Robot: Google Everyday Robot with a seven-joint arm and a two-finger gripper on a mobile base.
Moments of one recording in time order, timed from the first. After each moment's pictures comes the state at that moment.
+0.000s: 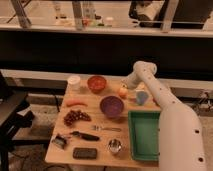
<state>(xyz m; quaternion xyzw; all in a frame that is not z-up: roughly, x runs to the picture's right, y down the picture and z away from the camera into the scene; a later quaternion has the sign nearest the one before) 0.140 0.002 0.980 -0.17 -0.23 -0.24 0.93</state>
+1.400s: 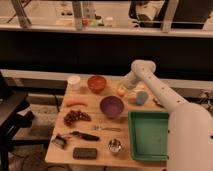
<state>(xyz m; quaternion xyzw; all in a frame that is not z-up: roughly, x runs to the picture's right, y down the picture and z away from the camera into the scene) 0.121 -0.005 0.931 -0.16 -0.24 -0.26 0.92</state>
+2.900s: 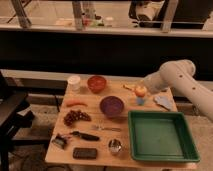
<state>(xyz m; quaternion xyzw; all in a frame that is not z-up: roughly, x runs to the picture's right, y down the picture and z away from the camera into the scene) 0.215 0.008 0.743 -0.09 -0.16 -0.26 0.95</state>
